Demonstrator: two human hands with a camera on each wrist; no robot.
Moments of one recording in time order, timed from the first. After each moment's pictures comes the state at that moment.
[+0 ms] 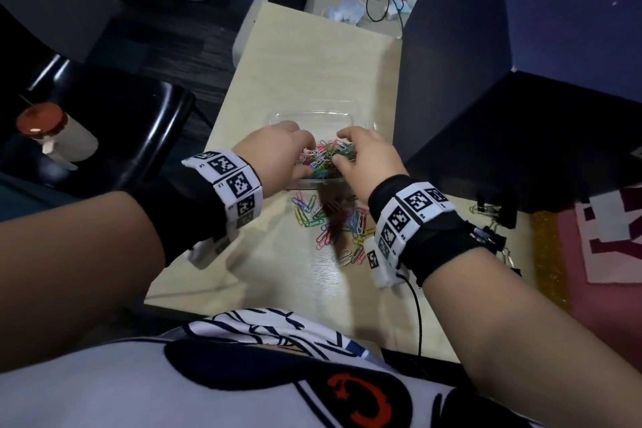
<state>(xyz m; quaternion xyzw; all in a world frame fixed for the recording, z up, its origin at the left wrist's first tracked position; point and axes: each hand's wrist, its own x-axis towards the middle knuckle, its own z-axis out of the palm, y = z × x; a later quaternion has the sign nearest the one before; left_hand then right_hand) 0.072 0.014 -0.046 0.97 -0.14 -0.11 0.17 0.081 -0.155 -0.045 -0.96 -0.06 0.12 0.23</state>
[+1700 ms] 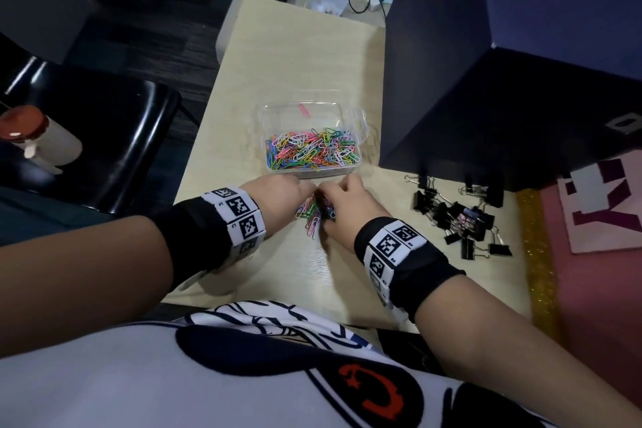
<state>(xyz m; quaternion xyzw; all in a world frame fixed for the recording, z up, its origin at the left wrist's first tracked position) 0.035 -0.004 -0.090 0.94 -0.26 -0.23 0.03 0.013 -0.161 -0.074 -0.95 -0.08 0.26 0.15</state>
